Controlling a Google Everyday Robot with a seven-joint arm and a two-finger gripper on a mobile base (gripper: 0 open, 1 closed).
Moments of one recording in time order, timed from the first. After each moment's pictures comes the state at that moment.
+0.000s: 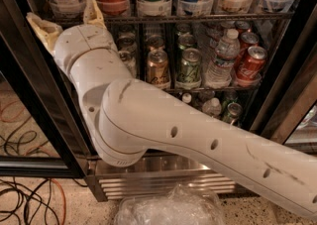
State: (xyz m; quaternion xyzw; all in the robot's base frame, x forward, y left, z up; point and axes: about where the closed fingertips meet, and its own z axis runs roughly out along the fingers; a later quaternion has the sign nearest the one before) arm 0.533 0.161 1.055 -0.19 0.59 0.18 0.76
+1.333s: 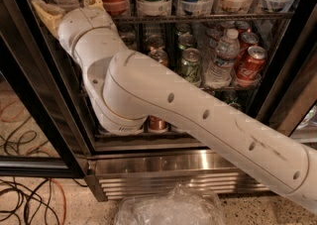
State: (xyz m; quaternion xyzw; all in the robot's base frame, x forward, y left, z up) arm 0.575 0.168 1.063 -0.19 0.59 0.19 0.76
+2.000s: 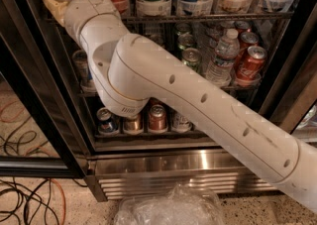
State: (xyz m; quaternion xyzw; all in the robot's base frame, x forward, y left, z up) arm 0.605 0.163 1.073 -0.19 0.58 0.19 0.77
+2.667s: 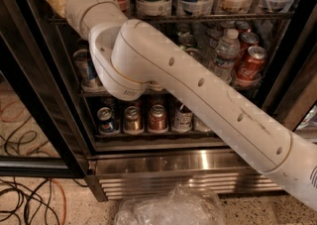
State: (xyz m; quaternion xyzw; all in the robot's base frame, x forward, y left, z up) arm 0.628 0.172 1.081 -0.20 0.58 0.20 0.77
